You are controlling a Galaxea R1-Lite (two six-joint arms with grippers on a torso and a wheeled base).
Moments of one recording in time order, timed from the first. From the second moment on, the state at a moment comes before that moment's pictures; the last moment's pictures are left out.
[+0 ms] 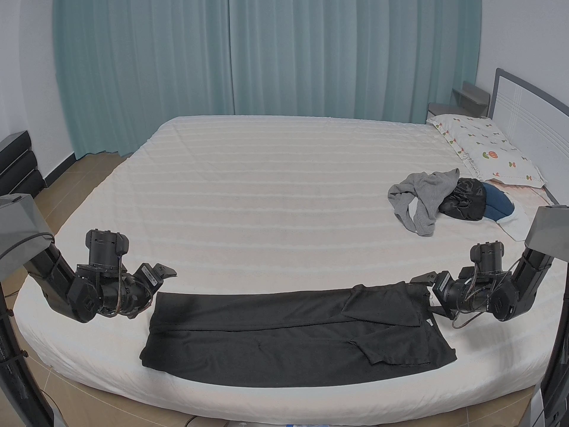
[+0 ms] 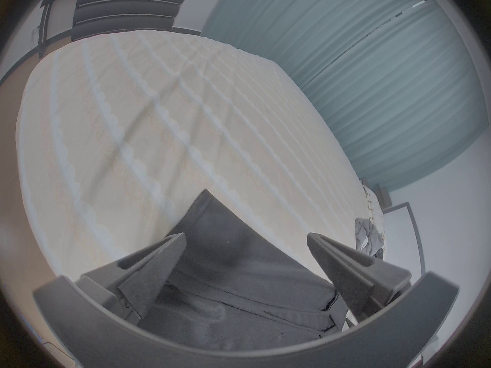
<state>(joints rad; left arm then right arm) -0.07 2.03 -0.64 -0.65 -0.10 -0.87 0.03 2.21 -0.63 -0.89 0.35 0.84</state>
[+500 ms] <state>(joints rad) 0.03 2.03 -0.67 -0.65 -0.19 -0.87 0.09 2.26 -0.59 -0.93 0.37 0.73</state>
